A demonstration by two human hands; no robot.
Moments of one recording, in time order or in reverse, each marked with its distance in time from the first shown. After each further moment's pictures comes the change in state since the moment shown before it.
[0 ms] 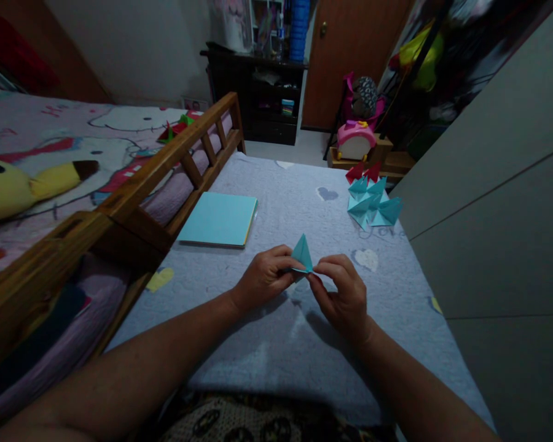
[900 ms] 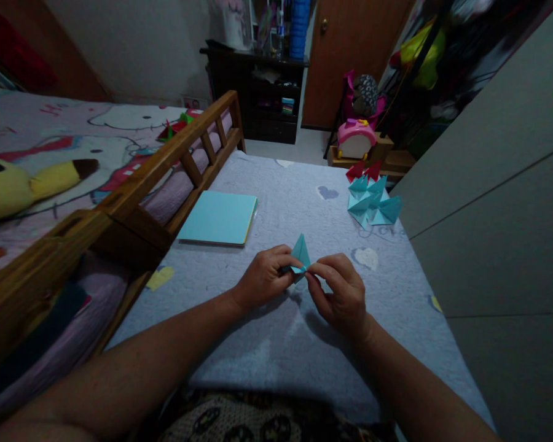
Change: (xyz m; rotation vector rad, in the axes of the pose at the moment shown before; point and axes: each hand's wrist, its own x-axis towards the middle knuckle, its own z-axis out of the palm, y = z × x) left_hand 0.000 -0.001 0.002 0.008 0.009 -0.028; right_hand 0.001 0.000 -0.001 -0.047 -0.056 -0.060
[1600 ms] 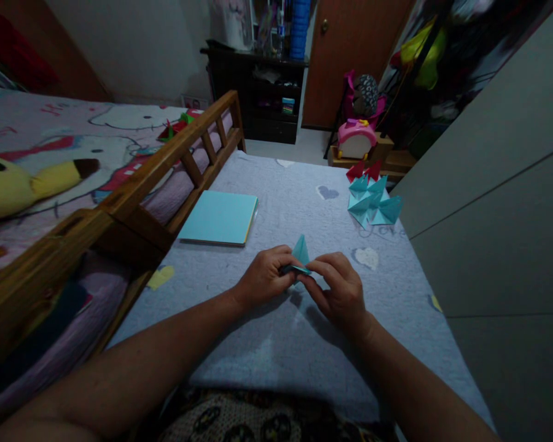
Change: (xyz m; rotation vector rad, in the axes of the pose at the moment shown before) left_hand 0.001 0.002 -0.001 -0.008 -0.048 -0.118; right_hand 0.002 0.004 0.003 -0.020 -0.046 -0.007
